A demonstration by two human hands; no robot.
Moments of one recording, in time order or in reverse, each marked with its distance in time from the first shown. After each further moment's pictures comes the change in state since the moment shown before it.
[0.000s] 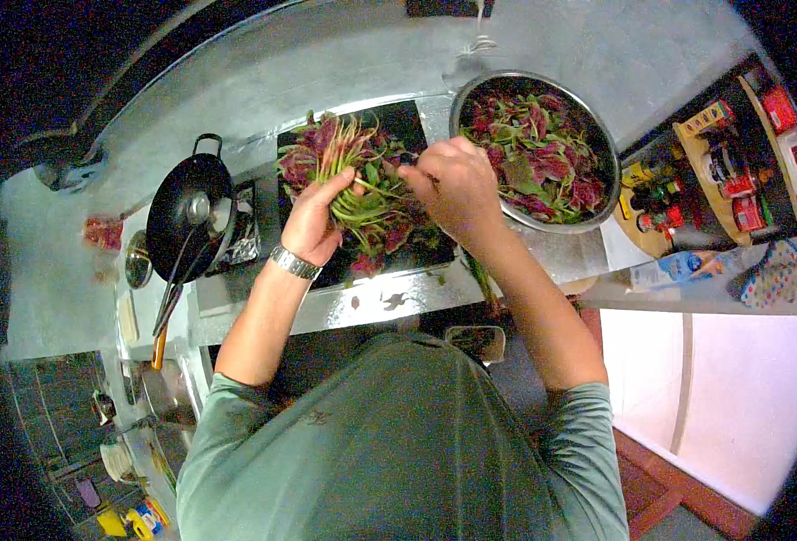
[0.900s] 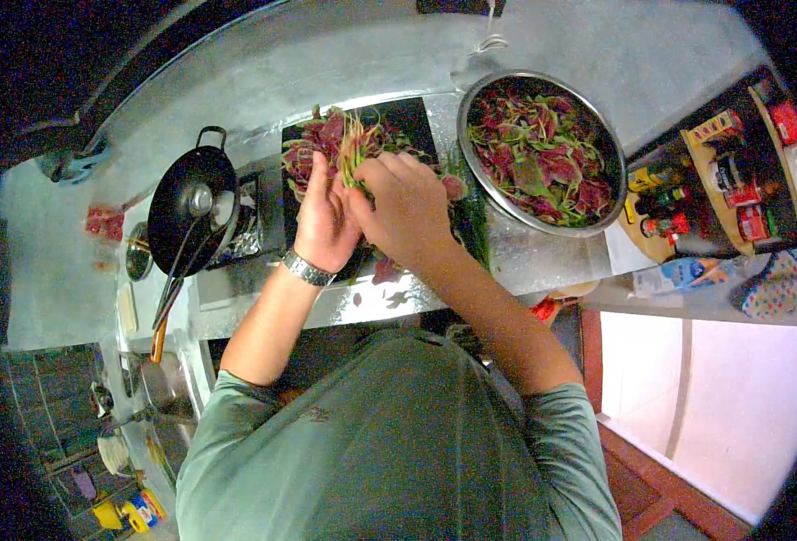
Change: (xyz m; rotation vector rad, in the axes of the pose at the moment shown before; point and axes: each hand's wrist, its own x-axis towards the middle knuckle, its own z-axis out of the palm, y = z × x) left_hand 0.001 -0.013 0.008 -0.288 -0.090 0.071; right_hand 0.008 -0.056 0.040 0.070 0.045 0.052
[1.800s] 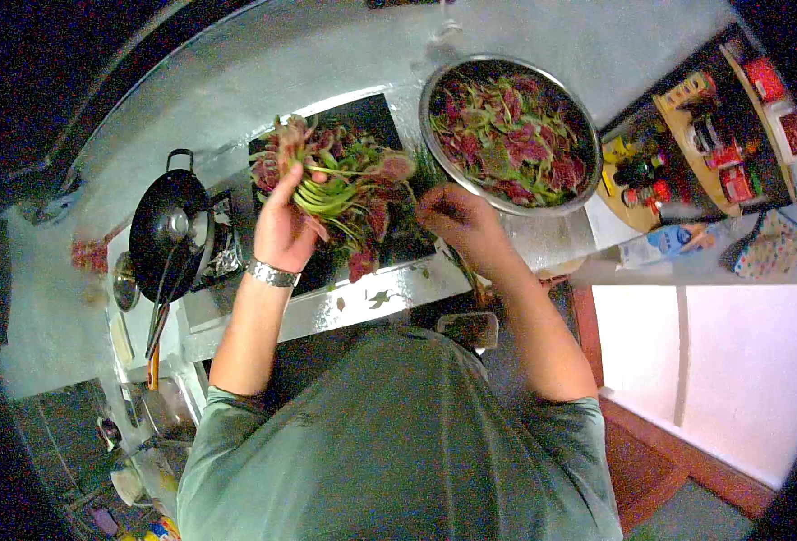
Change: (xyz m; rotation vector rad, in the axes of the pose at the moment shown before) left_hand 0.009 0.010 -0.011 0.097 0.095 0.036; right_hand -0.070 0.063 -0.076 0.737 -0.265 0.696
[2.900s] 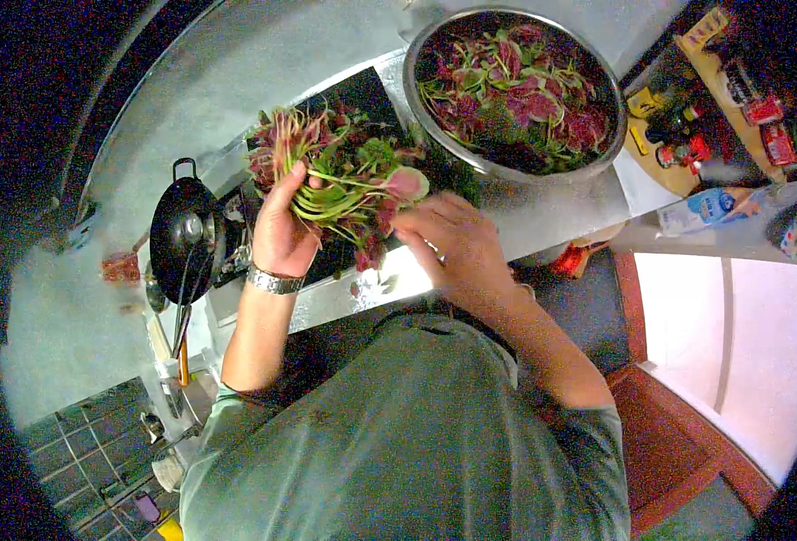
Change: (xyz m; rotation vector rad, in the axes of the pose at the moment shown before) left_hand -0.010 -0.020 0.033 0.157 0.047 -0.063; right_hand -0.032 0.009 0.010 -0.472 0.197 -0.503
